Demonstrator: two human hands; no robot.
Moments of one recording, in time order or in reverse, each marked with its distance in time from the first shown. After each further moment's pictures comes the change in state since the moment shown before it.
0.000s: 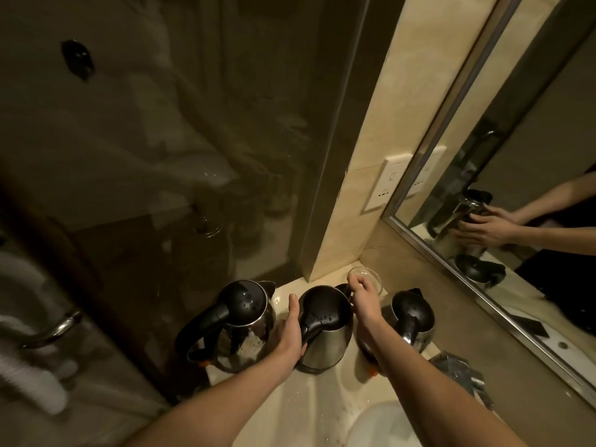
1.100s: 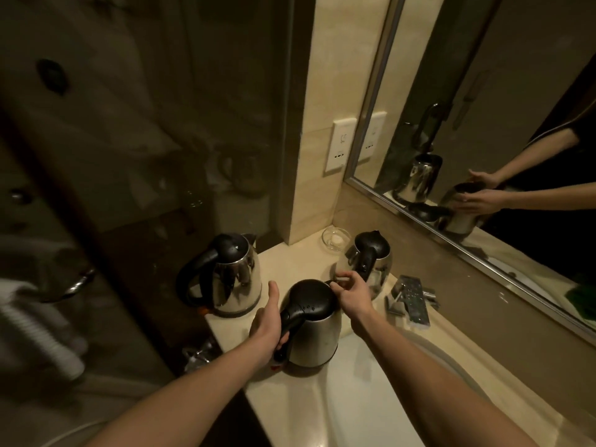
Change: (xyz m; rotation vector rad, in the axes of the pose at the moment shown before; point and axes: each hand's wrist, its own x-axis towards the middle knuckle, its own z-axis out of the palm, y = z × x) left_hand -0.083 -0.083 -0.053 0.287 -0.152 0.040; right_hand -0.137 0.061 -0.073 -0.091 -0.029 -0.066
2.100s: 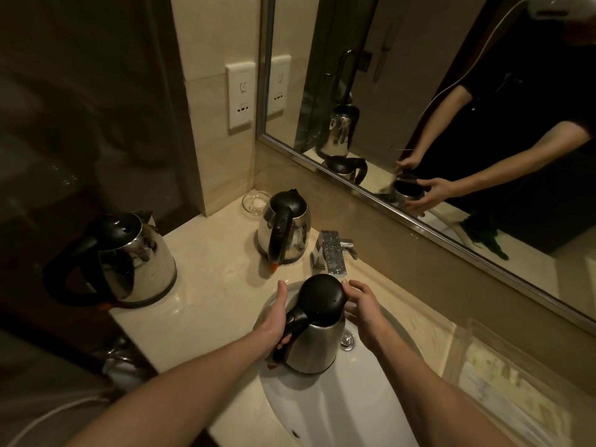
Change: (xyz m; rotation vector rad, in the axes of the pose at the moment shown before) left_hand -0.018 -0.050 0.152 0.390 -0.282 -0.035; right_hand -0.039 0.103 -0.162 0.319 0.201 0.300
